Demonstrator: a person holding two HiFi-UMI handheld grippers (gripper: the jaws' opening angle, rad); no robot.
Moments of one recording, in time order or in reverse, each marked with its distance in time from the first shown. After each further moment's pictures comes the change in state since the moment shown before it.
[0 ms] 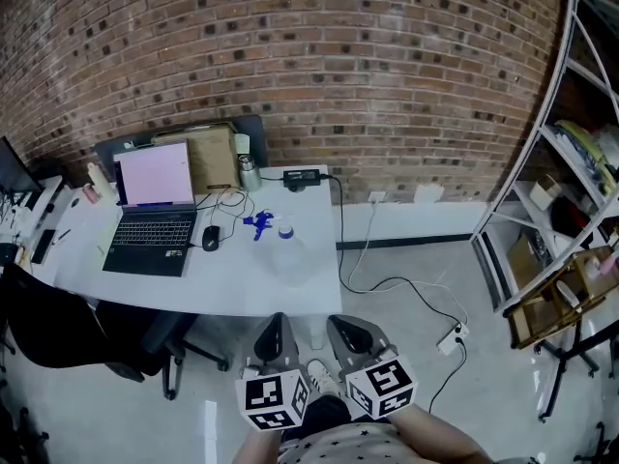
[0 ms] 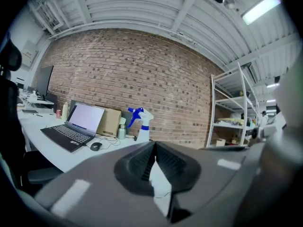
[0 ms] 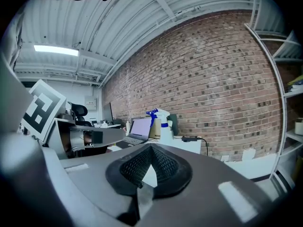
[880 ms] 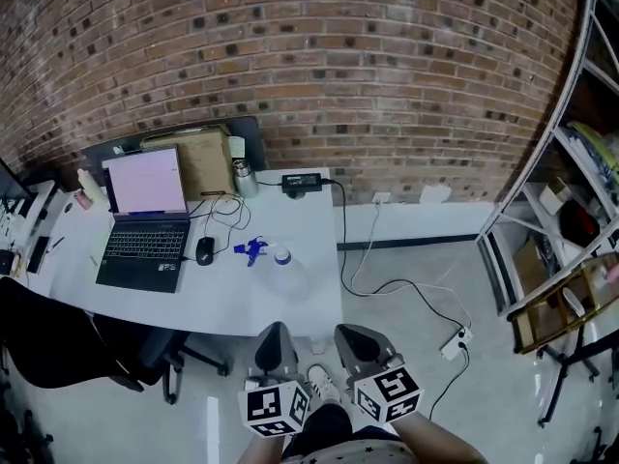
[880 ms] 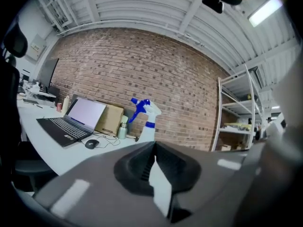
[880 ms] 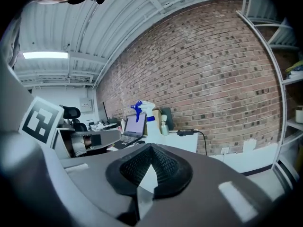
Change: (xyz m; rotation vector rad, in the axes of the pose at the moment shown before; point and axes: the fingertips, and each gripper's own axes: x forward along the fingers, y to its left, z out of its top) left arm 0.061 0.016 -0.013 -0.076 -0.034 0.032; right arm 0.040 -0.052 -0.013 0.085 0.056 -0.007
